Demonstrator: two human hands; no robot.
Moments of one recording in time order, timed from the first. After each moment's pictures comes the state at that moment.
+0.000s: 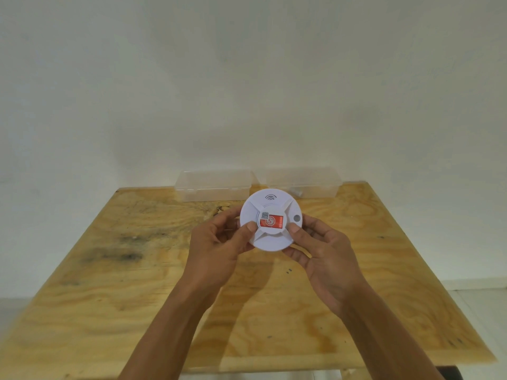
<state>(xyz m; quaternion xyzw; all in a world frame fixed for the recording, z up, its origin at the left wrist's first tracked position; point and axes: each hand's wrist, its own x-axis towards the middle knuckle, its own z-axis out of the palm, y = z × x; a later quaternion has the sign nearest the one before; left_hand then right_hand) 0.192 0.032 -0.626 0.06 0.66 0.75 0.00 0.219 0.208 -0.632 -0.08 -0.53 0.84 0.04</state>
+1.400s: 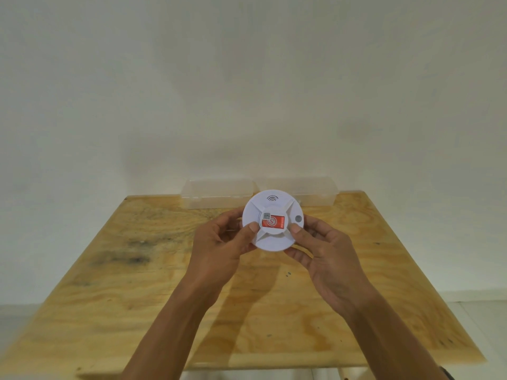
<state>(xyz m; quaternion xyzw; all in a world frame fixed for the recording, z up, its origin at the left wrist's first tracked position) 0.205 0.032 -0.609 0.07 0.66 0.75 -0.01 0.232 0.209 -0.613 -0.06 -0.54 0.84 0.04</state>
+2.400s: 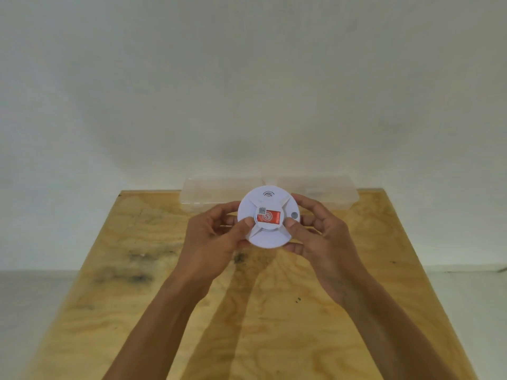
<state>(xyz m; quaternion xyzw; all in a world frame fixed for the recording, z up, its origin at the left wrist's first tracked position) 0.124 0.015 -0.571 -0.04 0.68 0.73 0.06 0.150 0.199 -0.565 -0.10 -0.68 0.73 0.00</state>
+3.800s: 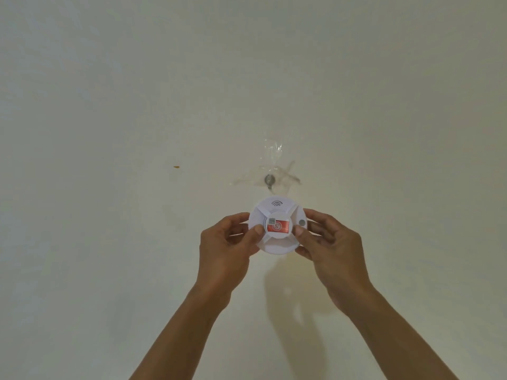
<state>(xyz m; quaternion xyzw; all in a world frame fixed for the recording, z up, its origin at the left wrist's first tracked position) 0.029 0.022 -0.047 0.18 0.63 0.72 -0.22 0.058 0.193 -0.048 0.12 -0.64 0.68 0.34</state>
